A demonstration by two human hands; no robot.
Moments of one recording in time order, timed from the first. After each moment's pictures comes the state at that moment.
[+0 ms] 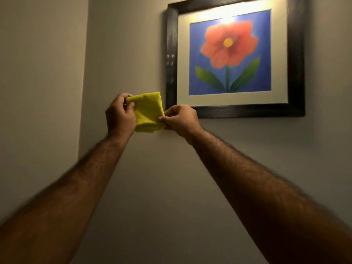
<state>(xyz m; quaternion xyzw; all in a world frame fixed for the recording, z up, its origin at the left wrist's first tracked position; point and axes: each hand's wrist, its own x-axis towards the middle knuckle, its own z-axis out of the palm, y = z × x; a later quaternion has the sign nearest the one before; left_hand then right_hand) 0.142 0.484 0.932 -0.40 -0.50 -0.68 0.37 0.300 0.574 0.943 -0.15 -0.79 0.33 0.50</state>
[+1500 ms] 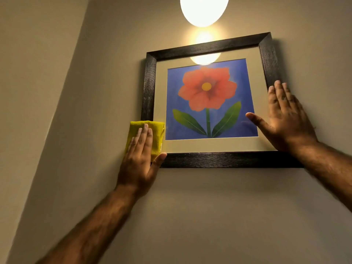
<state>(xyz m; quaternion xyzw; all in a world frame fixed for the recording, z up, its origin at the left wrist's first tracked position) 0.184 0.604 0.948 -0.52 -0.52 -0.41 0.54 0.540 0.757 1.043 -0.34 -0.63 -0.33 0.61</state>
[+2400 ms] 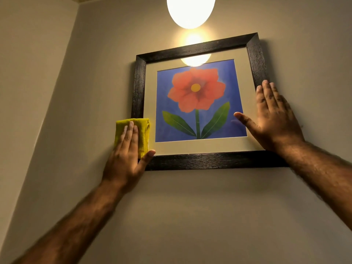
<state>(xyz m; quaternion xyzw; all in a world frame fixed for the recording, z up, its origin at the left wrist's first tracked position) 0.180 0.596 0.964 -0.50 -0.57 -0.39 0.52 0.539 0.759 1.043 -0.33 -0.63 -0.33 0.62</state>
